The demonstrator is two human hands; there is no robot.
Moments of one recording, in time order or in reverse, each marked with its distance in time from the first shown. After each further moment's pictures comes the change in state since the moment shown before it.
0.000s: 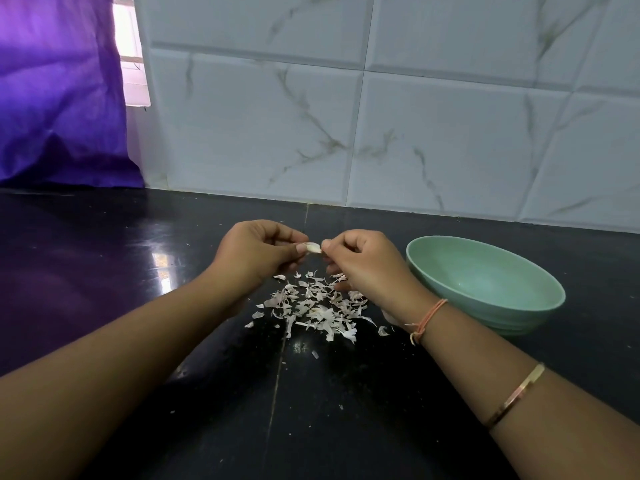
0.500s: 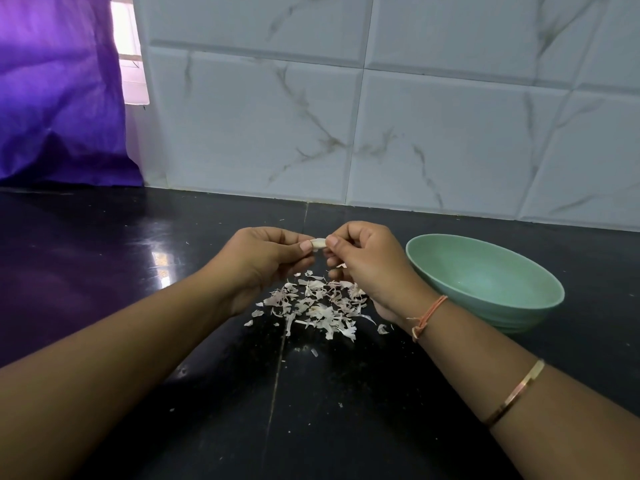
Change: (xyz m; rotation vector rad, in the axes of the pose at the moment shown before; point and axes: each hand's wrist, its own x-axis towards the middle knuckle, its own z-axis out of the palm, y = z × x) left_hand -0.004 0.004 0.004 -0.264 -0.097 -0.168; right_hand 0.003 0.000 0.003 0.214 0.020 0.028
